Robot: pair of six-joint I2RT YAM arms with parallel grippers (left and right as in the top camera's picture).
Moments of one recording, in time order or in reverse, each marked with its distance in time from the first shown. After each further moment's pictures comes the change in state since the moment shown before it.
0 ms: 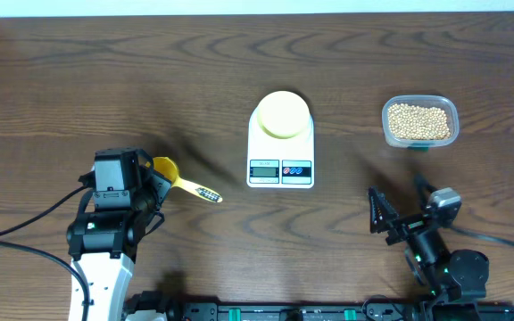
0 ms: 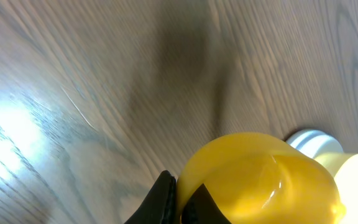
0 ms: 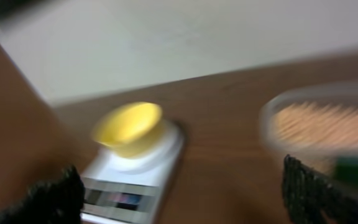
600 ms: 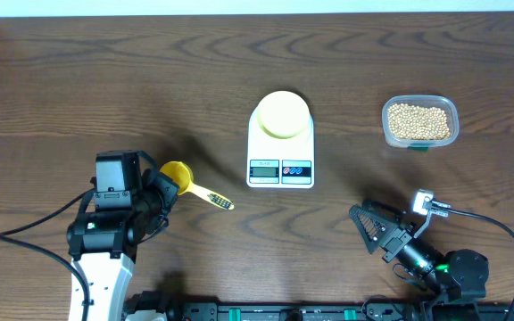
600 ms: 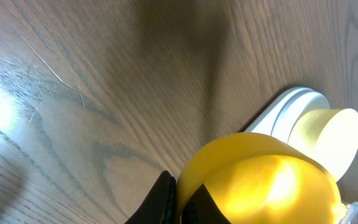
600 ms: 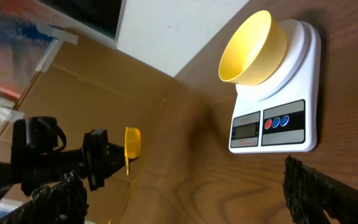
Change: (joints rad) left arm 0.000 0.000 0.000 -0.041 0.159 0.000; right arm 0.000 0.000 0.000 -0.005 -0.401 0.583
